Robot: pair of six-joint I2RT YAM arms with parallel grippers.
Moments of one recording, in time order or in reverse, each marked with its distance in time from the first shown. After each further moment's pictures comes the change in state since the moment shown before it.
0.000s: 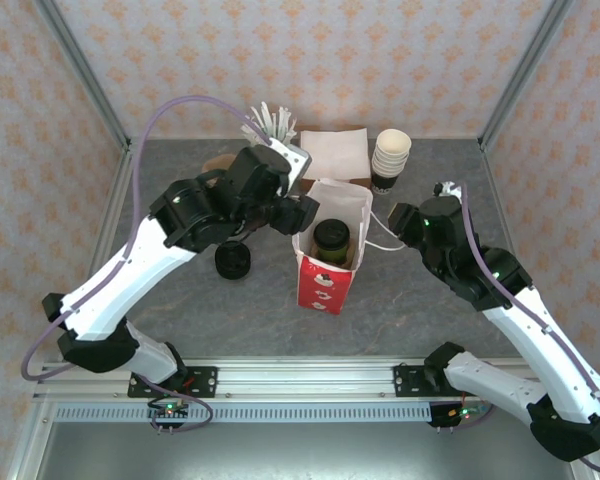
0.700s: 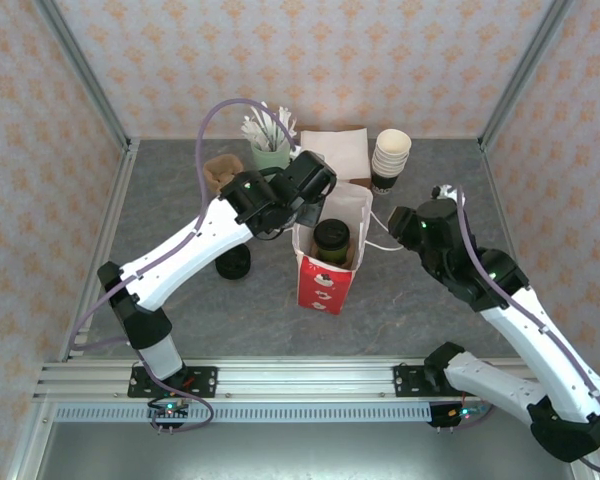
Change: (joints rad) left arm 0.031 0.202 -0.033 0.006 -0.131 -0.191; right arm 0.000 0.006 -0.029 0.001 0.005 -0.005
